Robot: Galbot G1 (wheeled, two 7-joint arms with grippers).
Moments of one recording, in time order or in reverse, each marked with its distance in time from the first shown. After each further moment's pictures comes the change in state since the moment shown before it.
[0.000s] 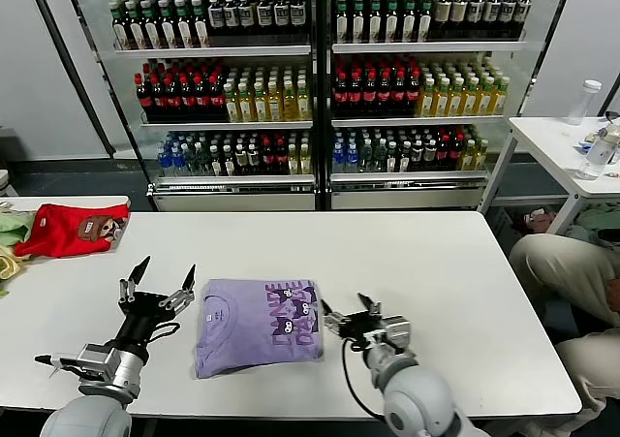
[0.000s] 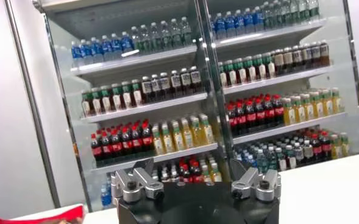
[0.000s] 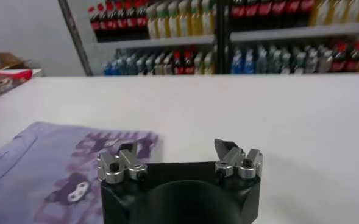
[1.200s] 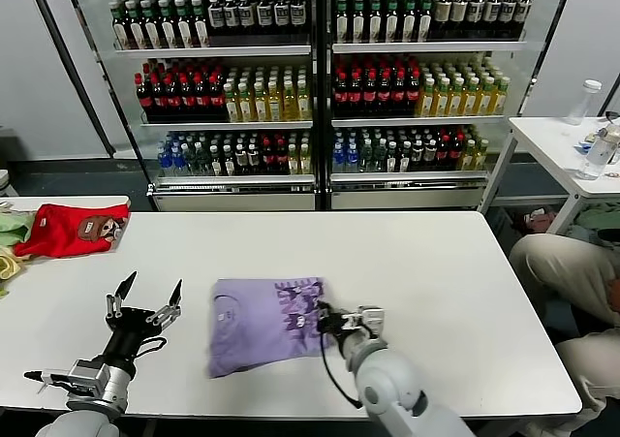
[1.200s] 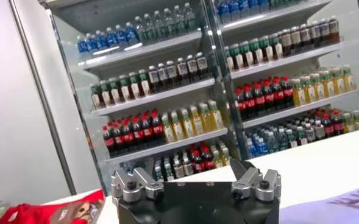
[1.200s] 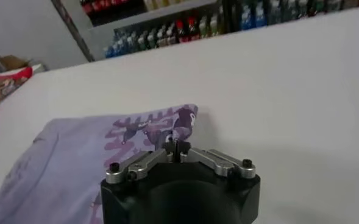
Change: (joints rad) left arm 0.049 -0.008 -0.050 0.046 0.035 -0.062 0.027; right arm 0.086 0.035 -0.020 -0.090 0.182 0.010 0.084
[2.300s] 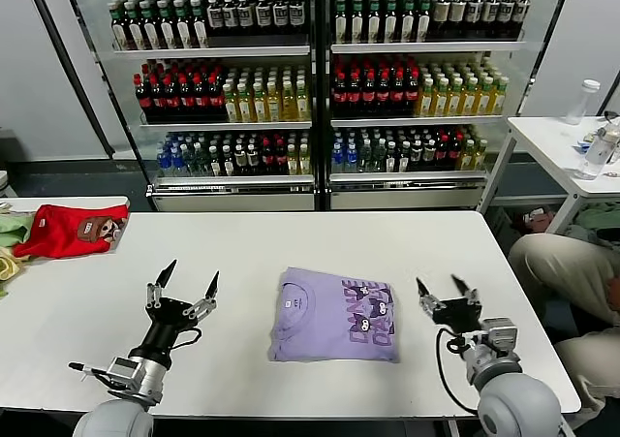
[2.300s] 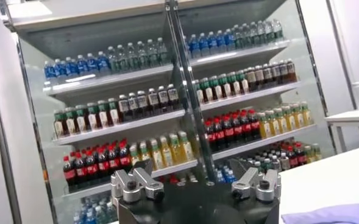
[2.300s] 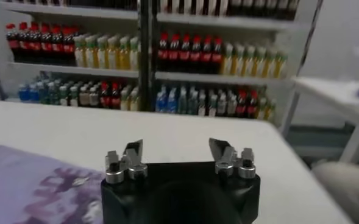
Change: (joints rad) left arm -0.085 -0.070 0.104 0.083 0.066 -0.152 0.078; right arm -0.321 -0.219 0.466 0.210 -0.320 0.133 -0.218
